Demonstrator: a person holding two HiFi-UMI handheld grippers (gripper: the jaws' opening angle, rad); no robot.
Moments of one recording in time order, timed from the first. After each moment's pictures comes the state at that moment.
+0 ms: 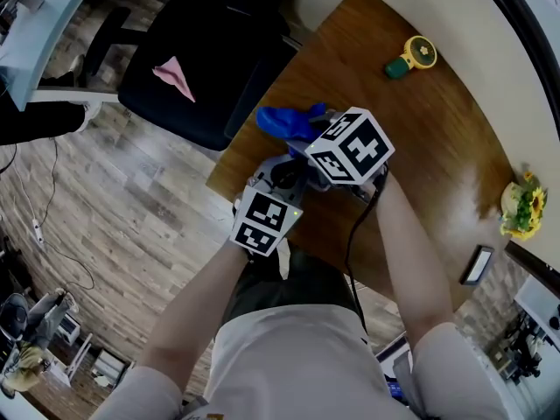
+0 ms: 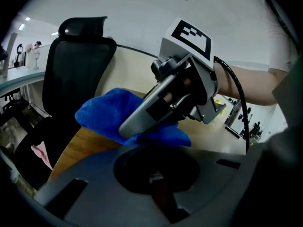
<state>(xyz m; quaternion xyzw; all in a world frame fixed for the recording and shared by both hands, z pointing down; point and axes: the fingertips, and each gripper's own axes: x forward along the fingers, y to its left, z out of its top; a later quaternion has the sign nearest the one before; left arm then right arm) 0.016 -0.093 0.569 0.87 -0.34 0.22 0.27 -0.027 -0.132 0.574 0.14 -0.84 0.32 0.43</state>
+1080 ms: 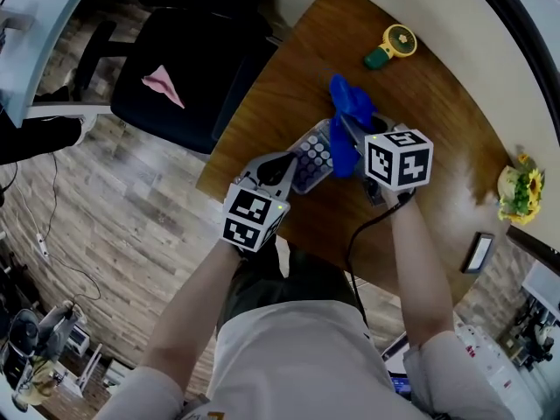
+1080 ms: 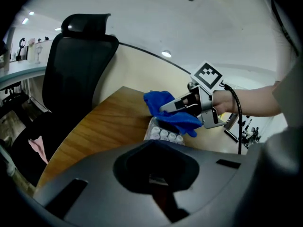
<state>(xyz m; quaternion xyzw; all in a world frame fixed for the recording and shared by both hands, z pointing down) 0.022 -0.091 0.570 0.87 -0.34 0.21 0.30 0.125 -0.173 0.570 0.43 -0.78 0.35 0.29</state>
